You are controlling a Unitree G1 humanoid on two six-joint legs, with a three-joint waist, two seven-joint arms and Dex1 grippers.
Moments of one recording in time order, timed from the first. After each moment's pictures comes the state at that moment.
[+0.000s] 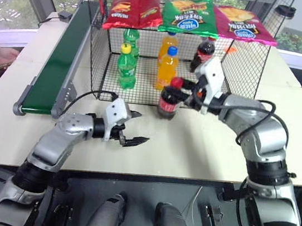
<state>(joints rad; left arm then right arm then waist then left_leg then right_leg) -0.35 0.54 -0.13 -0.24 -0.29 0.49 -0.85 -0.79 -0.49 0.08 -0.04 0.39 0.67 0.63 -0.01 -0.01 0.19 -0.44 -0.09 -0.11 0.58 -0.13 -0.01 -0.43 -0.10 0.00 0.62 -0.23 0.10</state>
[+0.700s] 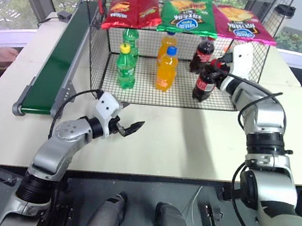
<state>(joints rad) -0.27 0.42 -0.07 -0.28 -0.29 0.50 -0.60 -0.98 -0.44 -0.05 0.52 0.20 0.44 0.38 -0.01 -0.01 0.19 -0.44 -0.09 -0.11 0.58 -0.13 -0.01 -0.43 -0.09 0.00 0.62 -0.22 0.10</state>
